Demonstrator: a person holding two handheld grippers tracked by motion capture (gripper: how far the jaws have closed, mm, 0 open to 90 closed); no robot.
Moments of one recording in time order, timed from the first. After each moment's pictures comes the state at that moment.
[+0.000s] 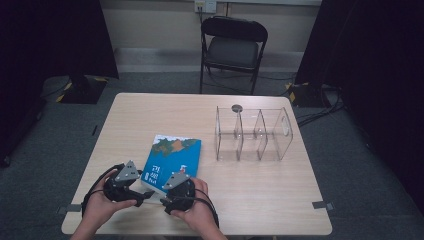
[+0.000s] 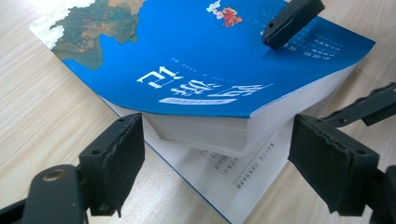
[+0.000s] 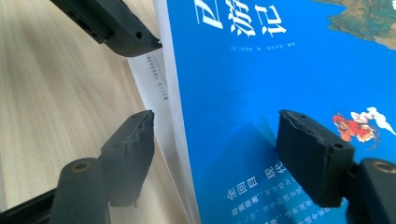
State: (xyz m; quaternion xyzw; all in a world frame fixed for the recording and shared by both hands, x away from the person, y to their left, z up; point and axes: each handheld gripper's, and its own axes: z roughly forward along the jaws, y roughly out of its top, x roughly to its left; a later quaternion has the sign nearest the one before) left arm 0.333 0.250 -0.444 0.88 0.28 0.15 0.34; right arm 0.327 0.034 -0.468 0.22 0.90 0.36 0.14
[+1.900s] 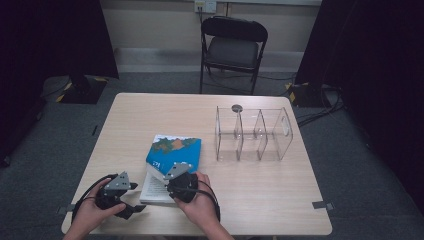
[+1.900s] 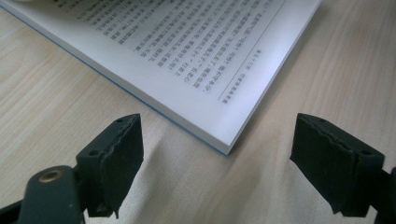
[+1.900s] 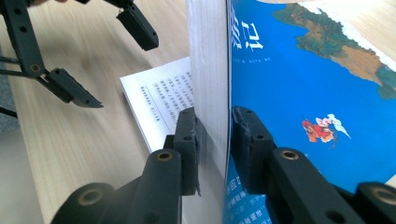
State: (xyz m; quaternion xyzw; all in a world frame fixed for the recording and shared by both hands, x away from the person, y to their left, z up) left arm 0.323 0.280 -0.475 0.90 0.26 0.07 0.35; right arm 0.330 0.027 -0.426 0.24 0.89 0.36 0.14
